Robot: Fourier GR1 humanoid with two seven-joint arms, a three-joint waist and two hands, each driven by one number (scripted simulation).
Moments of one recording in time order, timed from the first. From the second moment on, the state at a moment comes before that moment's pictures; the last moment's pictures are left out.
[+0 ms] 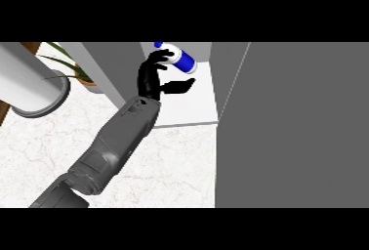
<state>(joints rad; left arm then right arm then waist) -1.08 0.02 -0.37 -0.23 0.39 0.79 -0.38 1.09 -0.44 0.32 -2.48 -0.06 0.20 -0.60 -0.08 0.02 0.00</state>
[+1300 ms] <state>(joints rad) -1.01 0.00 -0.29 -0.49 0.64 0.41 -0.66 1.07 -0.43 0.36 -2.49 -0.06 0.22 -0.54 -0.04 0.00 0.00</state>
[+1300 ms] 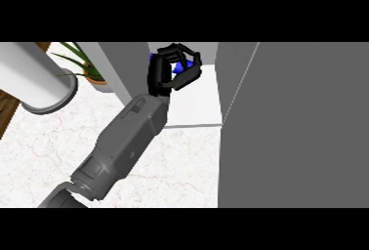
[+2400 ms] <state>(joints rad) -0.19 0.18 -0.69 -1.36 0.73 0.33 -0.61 1.13 -0.45 0.46 -2.50 -0.02 0.13 -0.57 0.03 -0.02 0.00</state>
